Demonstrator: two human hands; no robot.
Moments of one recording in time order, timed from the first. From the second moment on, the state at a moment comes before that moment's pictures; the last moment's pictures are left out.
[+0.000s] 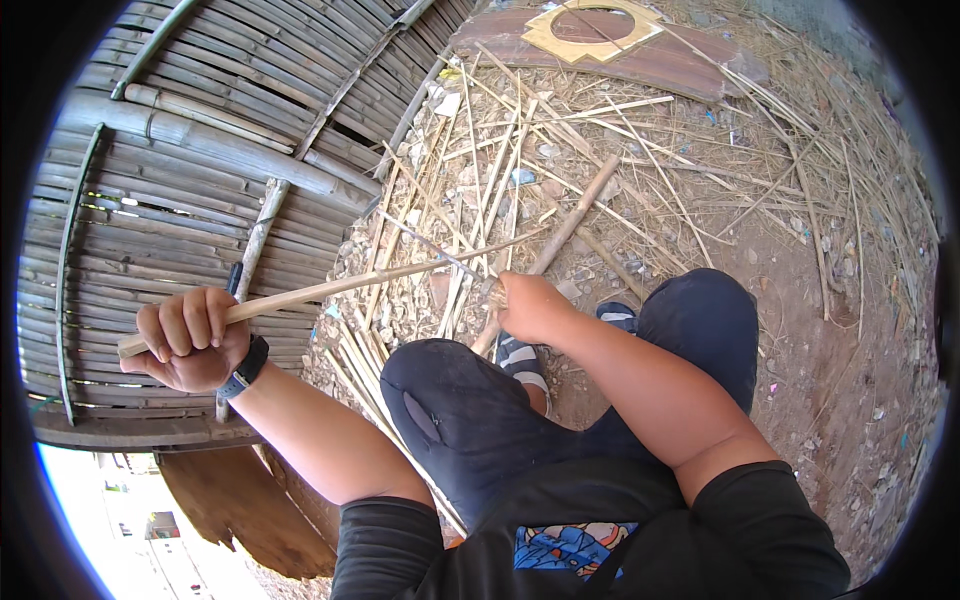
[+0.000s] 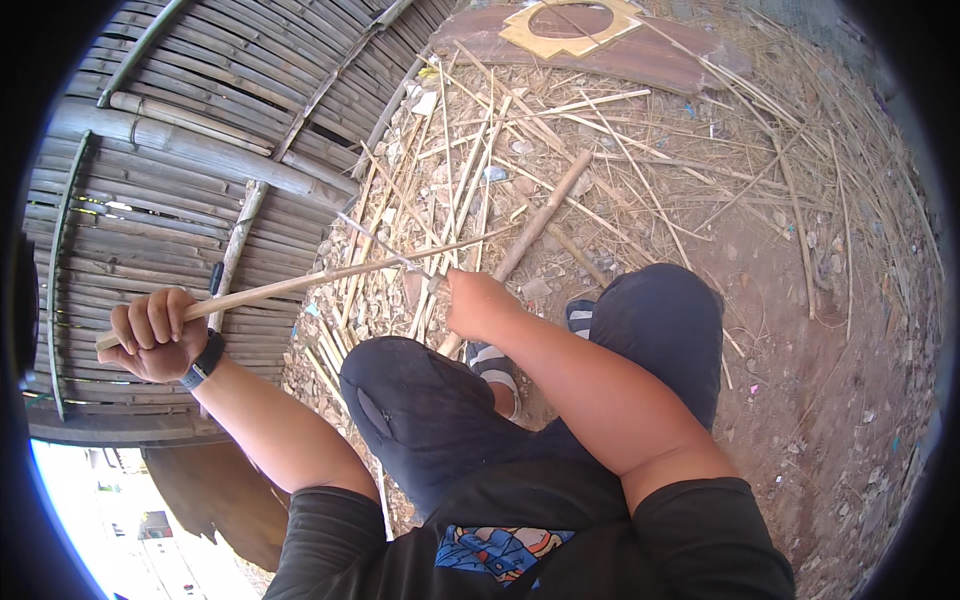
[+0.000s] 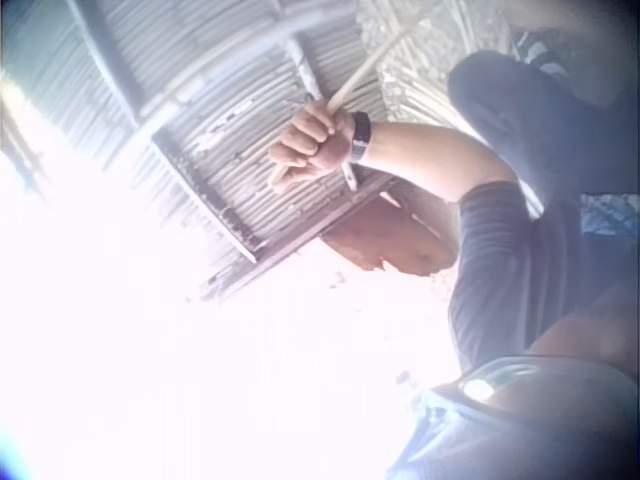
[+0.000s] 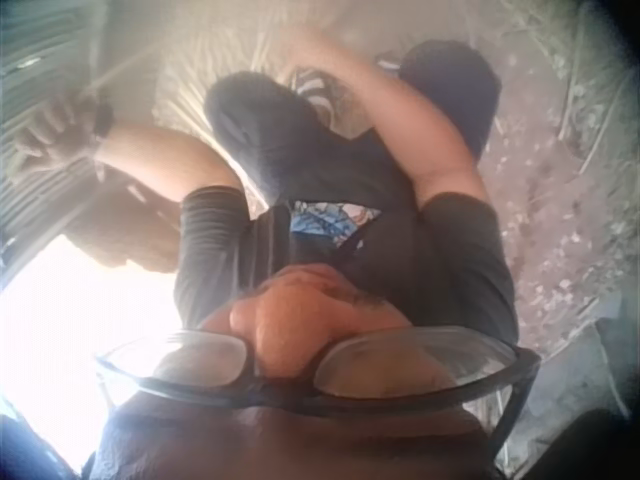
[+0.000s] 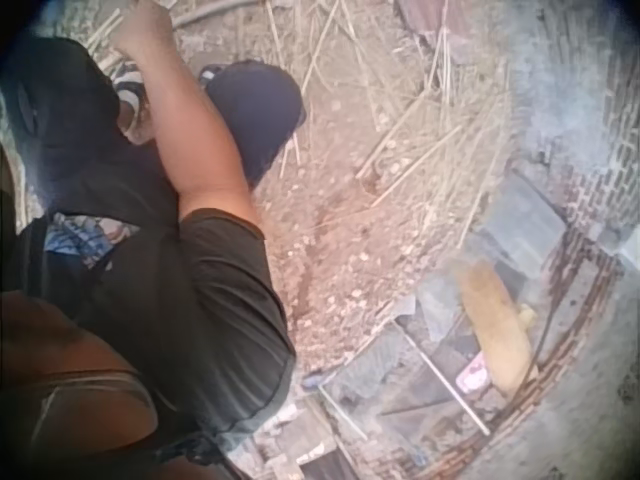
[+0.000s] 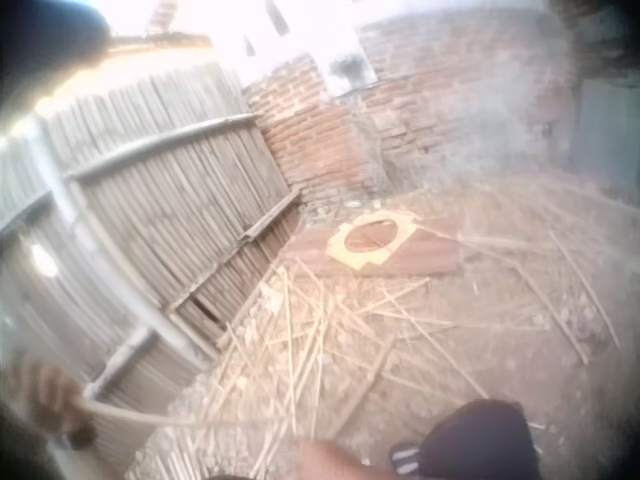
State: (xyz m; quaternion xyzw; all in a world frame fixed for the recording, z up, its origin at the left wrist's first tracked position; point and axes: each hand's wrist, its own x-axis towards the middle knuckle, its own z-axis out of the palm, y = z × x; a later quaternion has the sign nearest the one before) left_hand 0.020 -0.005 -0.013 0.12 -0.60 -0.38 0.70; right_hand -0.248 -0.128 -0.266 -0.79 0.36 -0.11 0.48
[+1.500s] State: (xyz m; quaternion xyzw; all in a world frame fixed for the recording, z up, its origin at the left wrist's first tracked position) left_hand 0.002 0.009 -0.022 0.11 -0.63 -0.34 0.69; right_hand -0.248 -0.138 -0.262 -0.81 0.33 -0.10 0.47
